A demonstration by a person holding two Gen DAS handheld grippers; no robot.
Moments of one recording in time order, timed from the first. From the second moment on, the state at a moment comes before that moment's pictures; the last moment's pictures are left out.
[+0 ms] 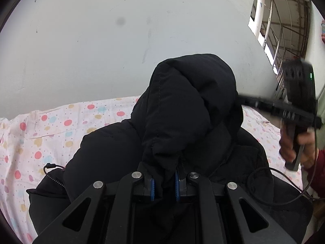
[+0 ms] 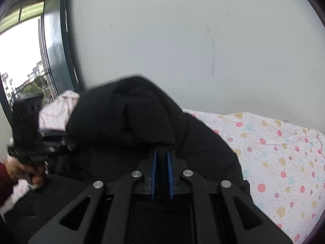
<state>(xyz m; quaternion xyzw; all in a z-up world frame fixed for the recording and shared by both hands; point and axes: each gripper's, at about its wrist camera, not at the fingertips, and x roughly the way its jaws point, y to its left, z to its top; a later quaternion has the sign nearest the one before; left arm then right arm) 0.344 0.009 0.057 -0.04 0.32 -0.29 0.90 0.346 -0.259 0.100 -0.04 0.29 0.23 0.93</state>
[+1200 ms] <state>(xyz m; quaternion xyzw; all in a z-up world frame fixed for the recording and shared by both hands) 0.323 -0.008 0.098 -0.08 0.33 -0.29 0.90 0.313 -0.219 0.060 -0.12 0.39 0.21 0.89</state>
